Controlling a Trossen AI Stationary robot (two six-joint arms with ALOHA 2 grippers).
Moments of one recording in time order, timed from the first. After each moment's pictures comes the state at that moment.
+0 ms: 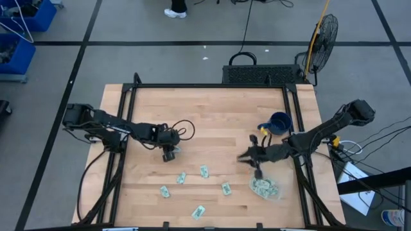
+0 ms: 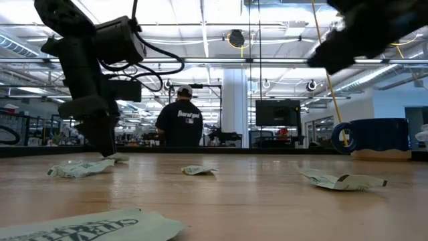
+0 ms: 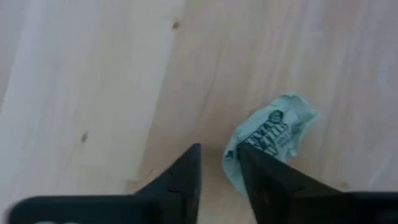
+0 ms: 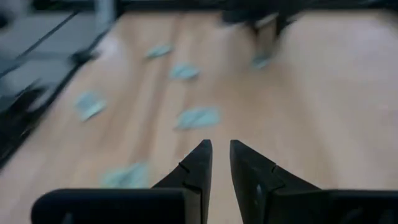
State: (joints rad) left arm -0.02 1.46 0.62 -0.37 -0.12 -0.25; right arm 0.41 1.11 0.47 0.16 0.30 0.22
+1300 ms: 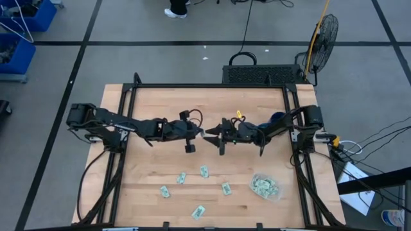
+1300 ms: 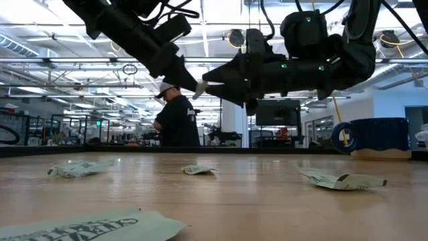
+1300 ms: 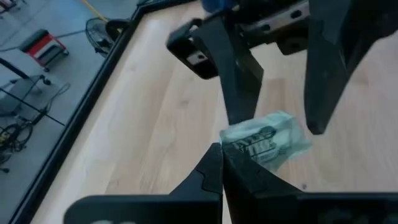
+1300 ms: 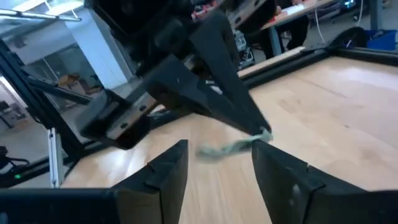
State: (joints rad) left arm -0.02 1.51 0.81 0.12 -0.32 0.15; right arm -0.04 1.87 0.62 1.20 0.03 0.39
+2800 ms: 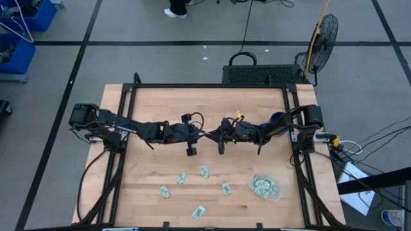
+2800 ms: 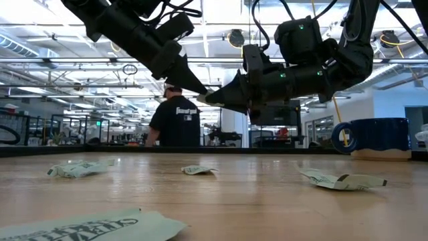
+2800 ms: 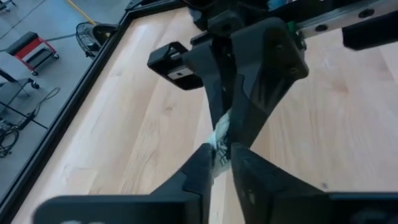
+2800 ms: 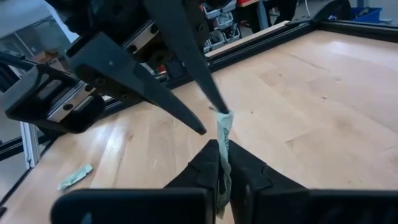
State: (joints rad) left arm -0.05 1.54 0.81 0.17 -0.31 0.13; right arm -0.06 1.86 0.63 1.08 0.02 0.38
